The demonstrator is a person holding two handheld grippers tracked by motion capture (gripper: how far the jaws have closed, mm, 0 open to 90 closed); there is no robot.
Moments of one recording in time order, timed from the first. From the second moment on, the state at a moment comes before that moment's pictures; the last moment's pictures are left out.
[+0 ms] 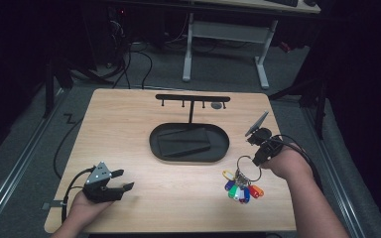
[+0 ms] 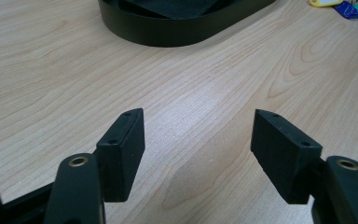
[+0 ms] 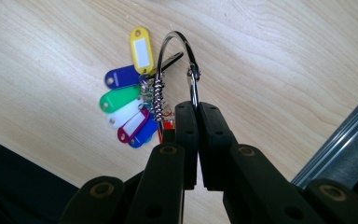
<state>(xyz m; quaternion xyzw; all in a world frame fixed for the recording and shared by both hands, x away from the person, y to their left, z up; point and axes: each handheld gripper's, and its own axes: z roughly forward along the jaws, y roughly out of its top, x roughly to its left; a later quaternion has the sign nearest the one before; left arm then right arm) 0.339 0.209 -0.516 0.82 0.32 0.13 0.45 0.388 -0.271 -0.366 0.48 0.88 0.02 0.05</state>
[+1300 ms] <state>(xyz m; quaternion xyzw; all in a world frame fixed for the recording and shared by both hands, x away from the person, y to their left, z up) 0.341 0.208 -0.517 0.83 0.31 0.13 0.45 0.419 -0.219 -0.272 0.45 0.89 0.05 0.08</state>
